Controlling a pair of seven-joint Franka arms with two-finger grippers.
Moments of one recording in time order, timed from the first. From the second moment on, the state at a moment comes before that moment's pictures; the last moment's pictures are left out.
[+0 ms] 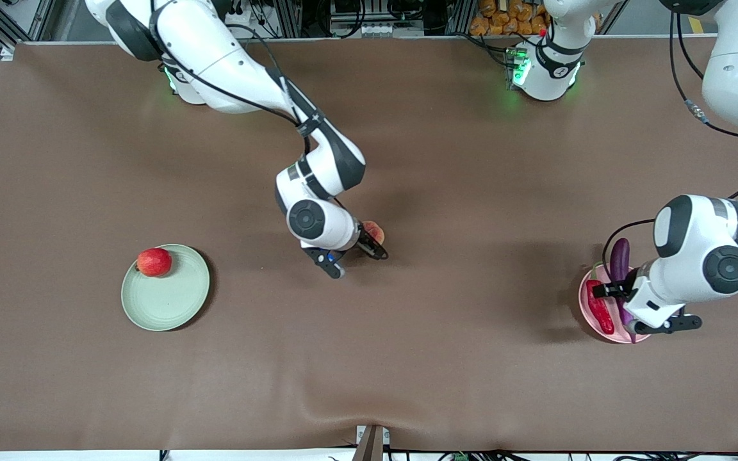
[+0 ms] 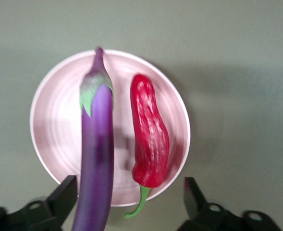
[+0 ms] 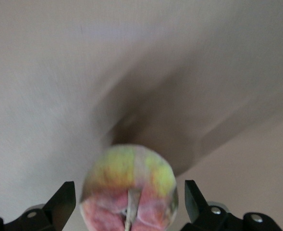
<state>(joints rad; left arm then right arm) 0.38 0.67 -0.46 -1.53 0.42 2.05 -0.32 0.65 0.84 0.07 -1.41 0.35 2.21 1.21</state>
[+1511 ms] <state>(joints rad) -0.06 0.02 -0.09 -1.47 0.07 1.56 -0.25 0.00 0.80 0.03 -1.28 0.08 1.74 0.27</state>
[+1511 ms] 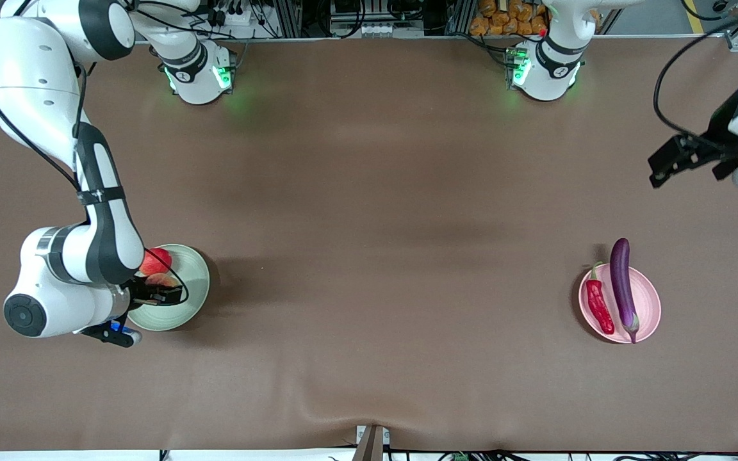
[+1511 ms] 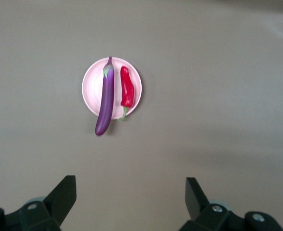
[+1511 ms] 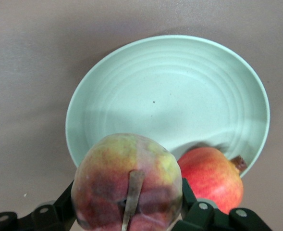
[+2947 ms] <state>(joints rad) -0.05 -0.06 -0.06 -1.54 0.03 1.51 -0.23 0.04 0.46 0.09 -0.98 0.08 1.23 0.16</state>
